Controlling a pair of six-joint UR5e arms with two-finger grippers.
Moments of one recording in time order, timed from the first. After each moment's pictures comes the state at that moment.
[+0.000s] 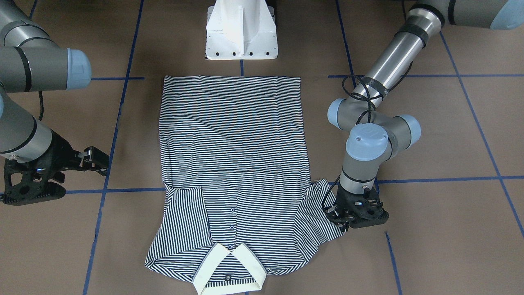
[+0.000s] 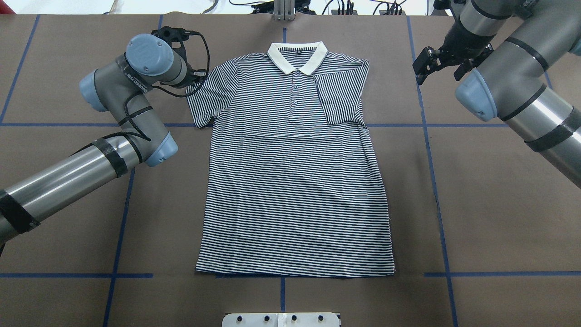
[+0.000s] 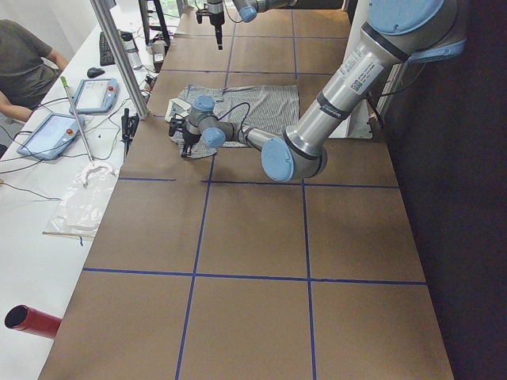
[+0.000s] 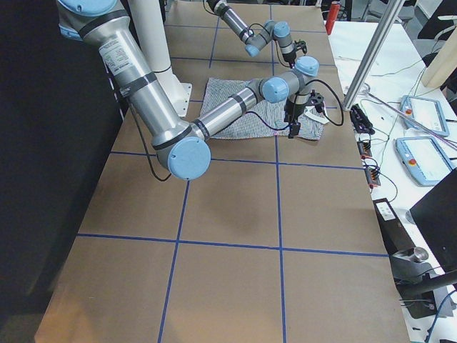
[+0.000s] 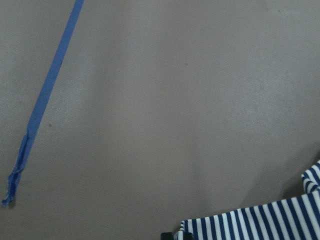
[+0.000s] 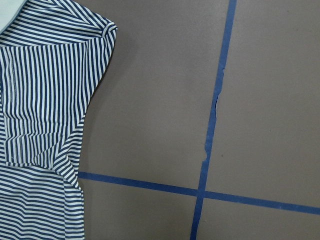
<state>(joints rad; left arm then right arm) -0.80 -2.35 -1.02 -2.21 -1.70 -1.14 1.05 -1.01 1.59 -1.70 2.24 0.54</state>
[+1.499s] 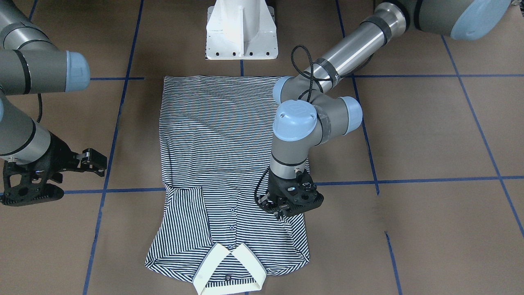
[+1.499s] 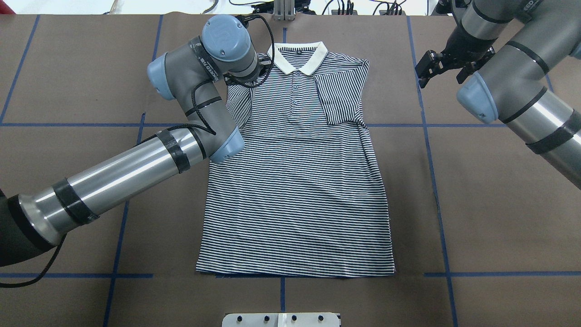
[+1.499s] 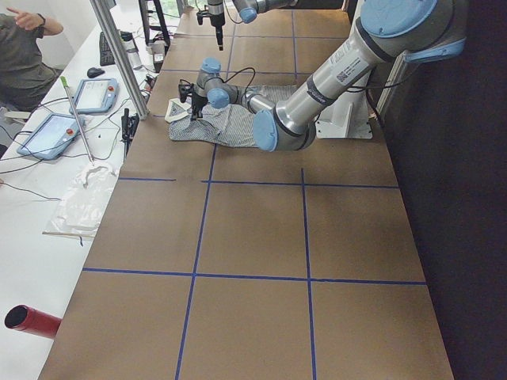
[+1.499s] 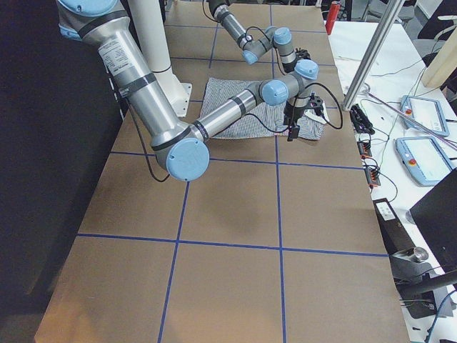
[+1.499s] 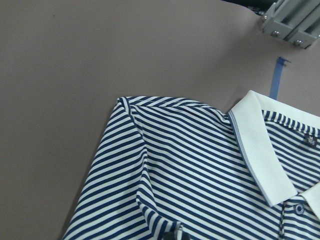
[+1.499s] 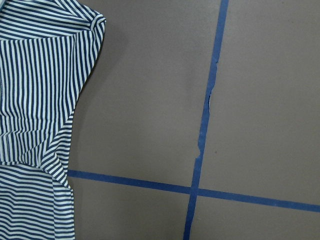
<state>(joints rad) -0.72 -2.59 -0.94 -2.12 -1.70 -1.46 1.05 -1.02 1.58 -1.70 2.23 0.53</state>
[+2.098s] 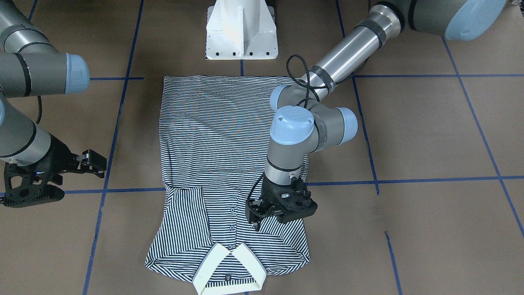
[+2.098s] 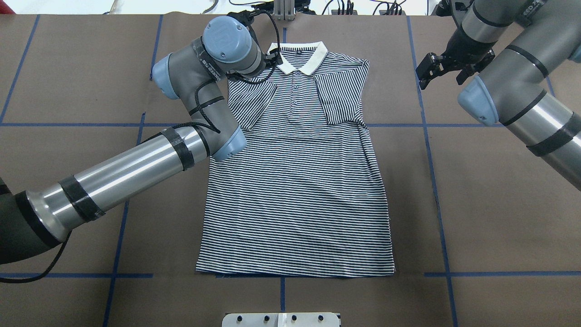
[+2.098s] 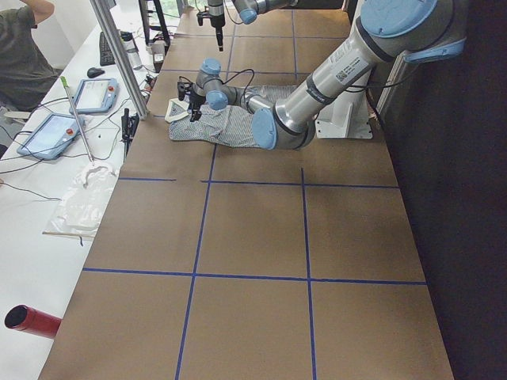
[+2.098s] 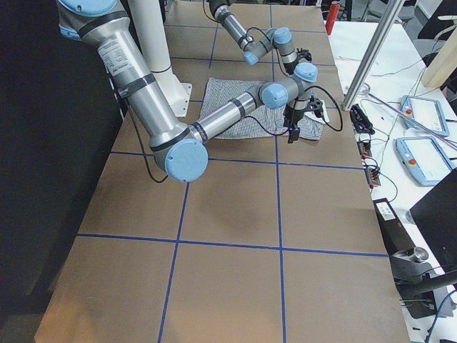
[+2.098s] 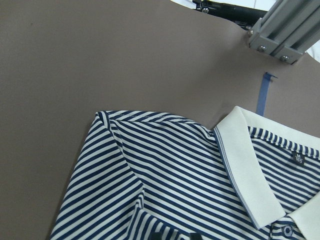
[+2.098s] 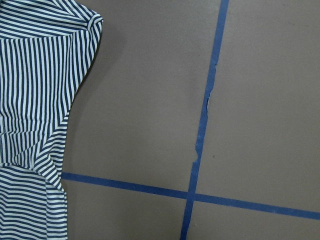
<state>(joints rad) -0.72 -2.60 -0.93 -2.20 -1.69 -1.43 1.05 -1.04 1.57 -1.64 2.23 0.53</state>
